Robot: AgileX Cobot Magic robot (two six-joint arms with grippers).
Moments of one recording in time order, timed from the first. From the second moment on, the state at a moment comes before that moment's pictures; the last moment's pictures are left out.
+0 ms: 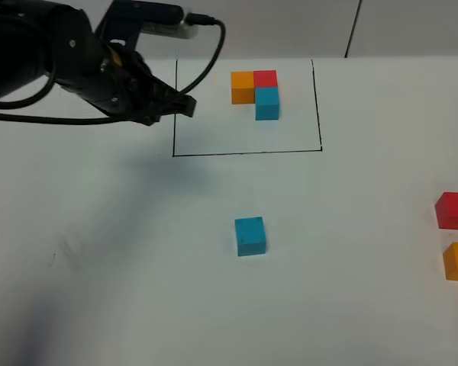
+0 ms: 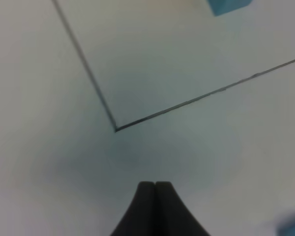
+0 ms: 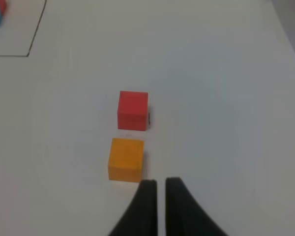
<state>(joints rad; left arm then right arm) -0.42 1.79 -1.36 0.00 0.62 -0.09 0.02 0.00 -0.50 -0.08 1.07 0.00</state>
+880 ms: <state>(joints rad) -0.10 1.25 -0.83 0.28 0.89 -0.40 0.02 0.00 -0.50 -0.08 1.07 0.00</state>
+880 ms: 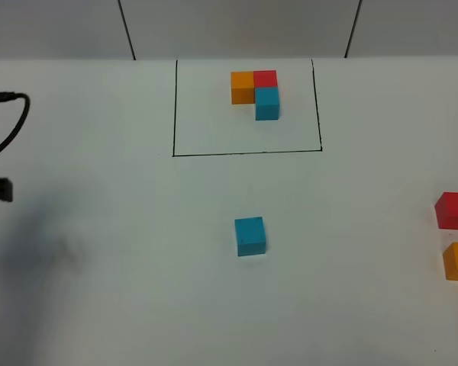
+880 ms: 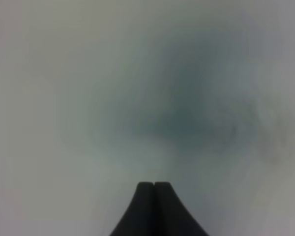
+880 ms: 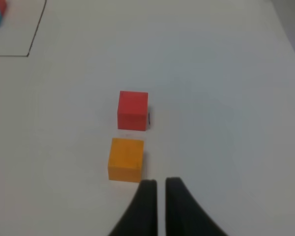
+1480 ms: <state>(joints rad) -0.04 0.67 -0.53 0.24 1.08 -0.40 0.02 0.00 -0.50 -0.08 1.07 0.00</state>
